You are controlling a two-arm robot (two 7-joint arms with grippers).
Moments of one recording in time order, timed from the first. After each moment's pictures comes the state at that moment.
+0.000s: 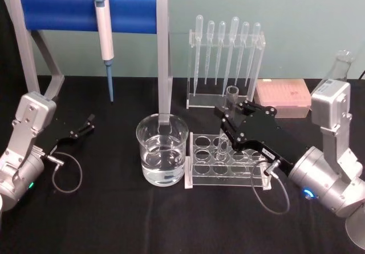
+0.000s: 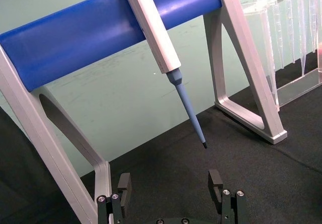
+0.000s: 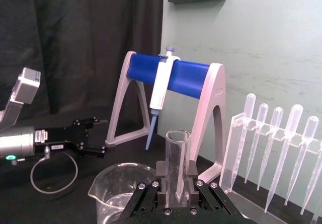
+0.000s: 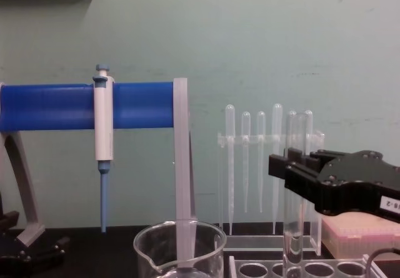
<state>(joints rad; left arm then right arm) -0.20 0.60 0.45 -1.41 -0.25 -0.12 0.03 0.07 0.44 -0.32 -1.75 0.33 -0.05 0.39</state>
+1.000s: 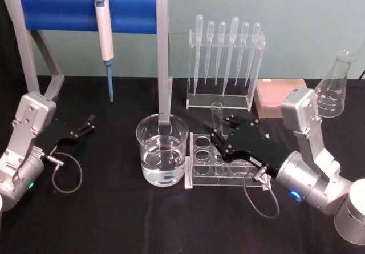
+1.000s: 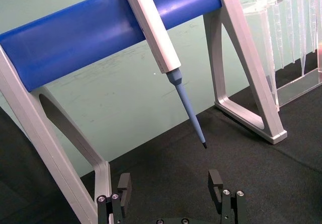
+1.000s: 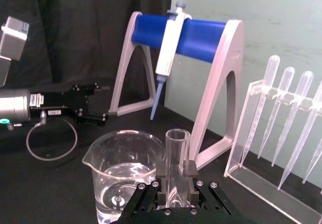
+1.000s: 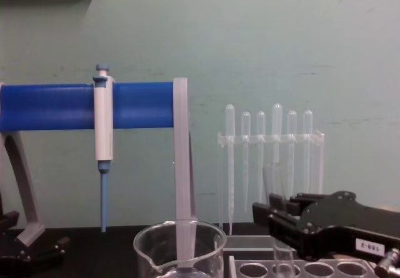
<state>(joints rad) -0.20 0.60 0.45 -1.41 -0.25 -0.12 0.03 0.15 0.42 -0.38 -1.62 0.29 -0.02 0.43</state>
